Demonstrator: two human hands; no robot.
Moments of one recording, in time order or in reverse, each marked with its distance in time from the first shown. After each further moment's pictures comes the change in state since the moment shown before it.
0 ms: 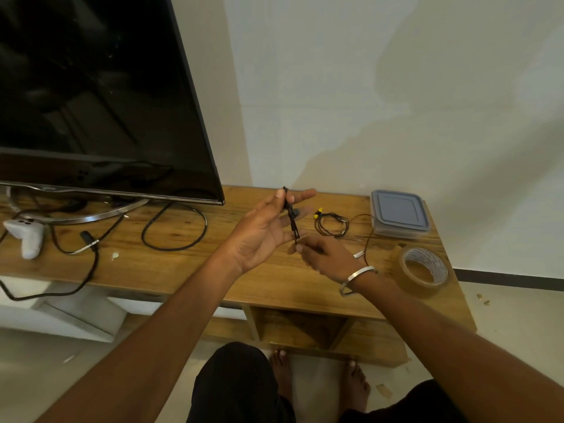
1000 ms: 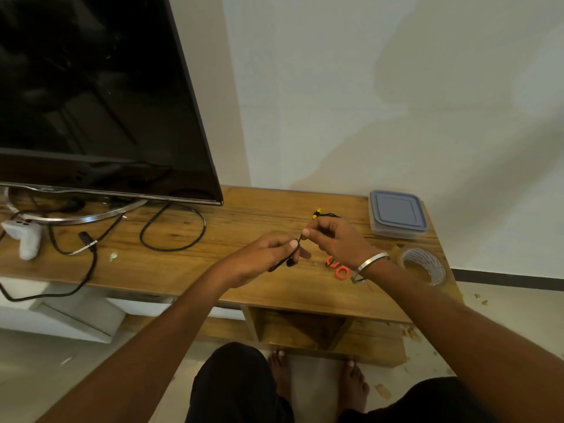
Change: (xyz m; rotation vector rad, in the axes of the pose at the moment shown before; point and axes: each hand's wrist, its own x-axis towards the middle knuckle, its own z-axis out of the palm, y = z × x) left_hand -0.012 -0.027 -0.023 0.733 -0.095 -0.269; right_hand 0.004 -0.013 -0.027 0.018 0.114 -0.075
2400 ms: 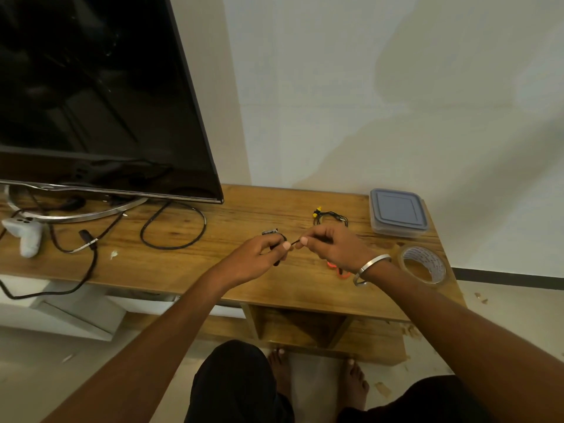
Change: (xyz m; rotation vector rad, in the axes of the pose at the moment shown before) left_hand 0.003 -0.031 -0.009 0.341 0.203 0.110; right_hand -0.007 -0.002 0.002 -0.054 -0.123 0.014
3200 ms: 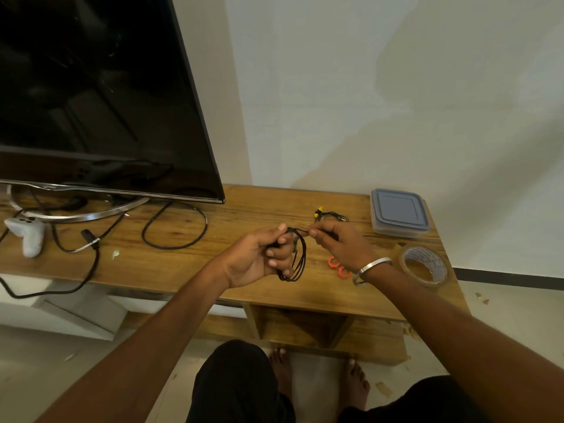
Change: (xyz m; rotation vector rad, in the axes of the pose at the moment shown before) left_hand -0.005 0.030 -0.008 -1.138 -0.349 -0.122; right_hand 0.003 0.015 0.002 -0.052 0.173 -0.015
